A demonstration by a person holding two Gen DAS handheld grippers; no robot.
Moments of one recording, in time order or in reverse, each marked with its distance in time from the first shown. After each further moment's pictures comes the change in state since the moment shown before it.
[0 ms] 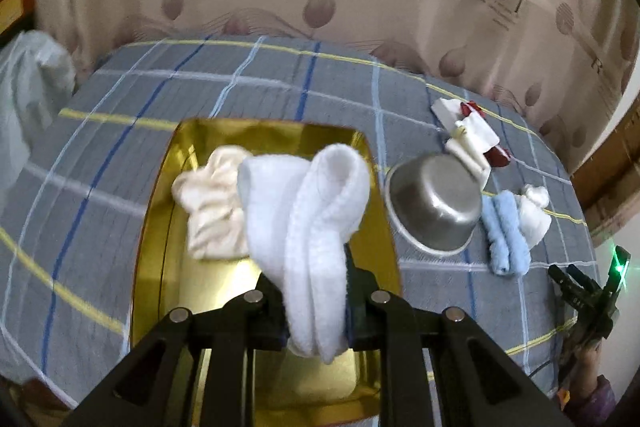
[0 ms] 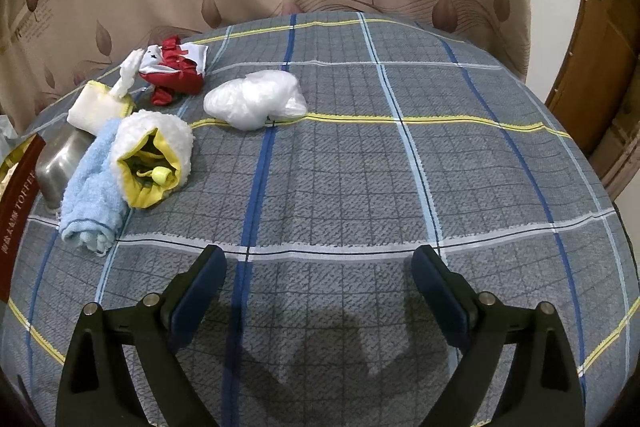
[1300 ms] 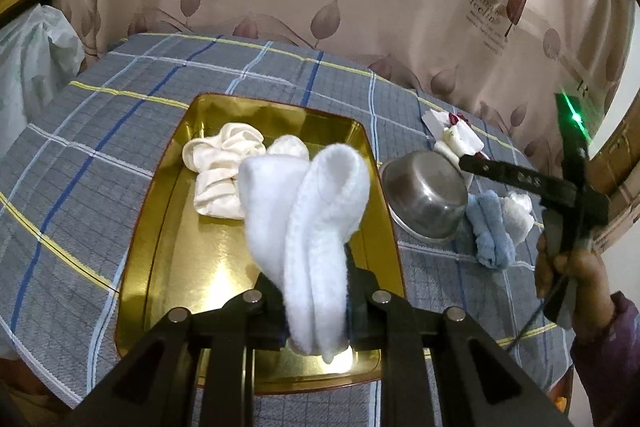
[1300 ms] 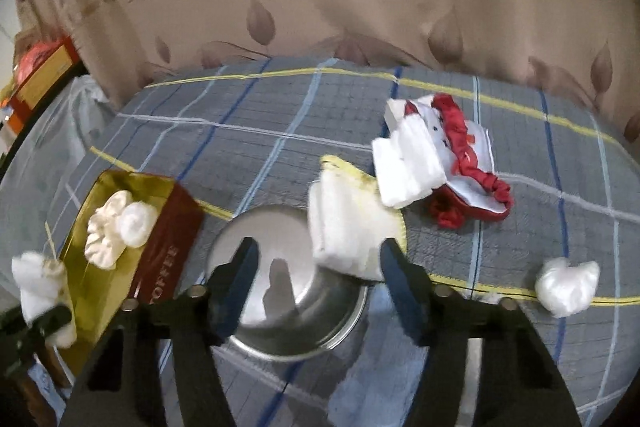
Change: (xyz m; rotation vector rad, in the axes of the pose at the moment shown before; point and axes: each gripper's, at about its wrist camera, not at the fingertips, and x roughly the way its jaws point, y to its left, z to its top) left arm -0.014 0.013 -0.036 -0.055 -0.079 -0.072; right arm 0.026 0.215 0.119 -0.210 0.088 0.354
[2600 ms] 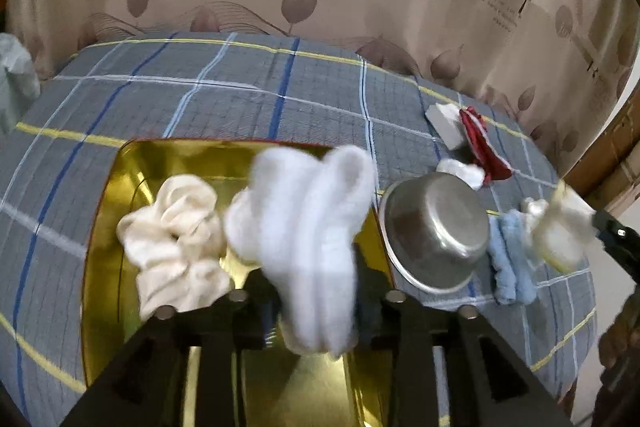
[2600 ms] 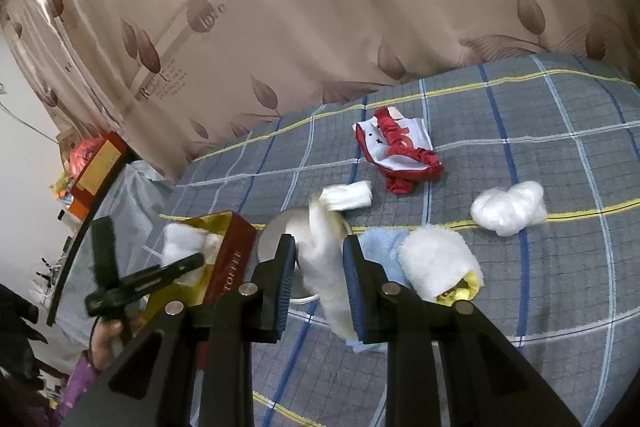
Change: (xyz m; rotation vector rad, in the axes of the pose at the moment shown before) left arm 0.079 -0.010 0.065 0.098 0.094 -0.013; right arm -0.116 -0.067 -0.052 0.250 -0.170 0.226
